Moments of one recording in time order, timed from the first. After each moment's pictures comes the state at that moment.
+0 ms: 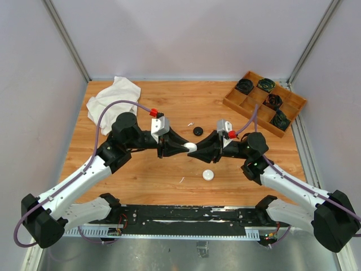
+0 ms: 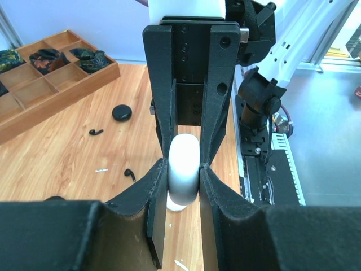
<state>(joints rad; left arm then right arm) -0.68 1.01 0.87 0.07 0.84 0.04 0.65 1.03 0.52 0.75 -0.88 0.23</state>
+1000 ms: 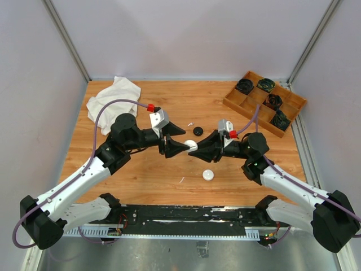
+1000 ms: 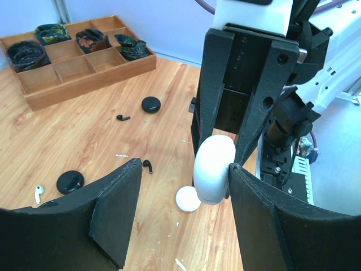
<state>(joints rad) -0.68 0.99 0.86 0.07 0.63 -0.06 0.64 1.03 0.51 0.77 -0.88 0.23</state>
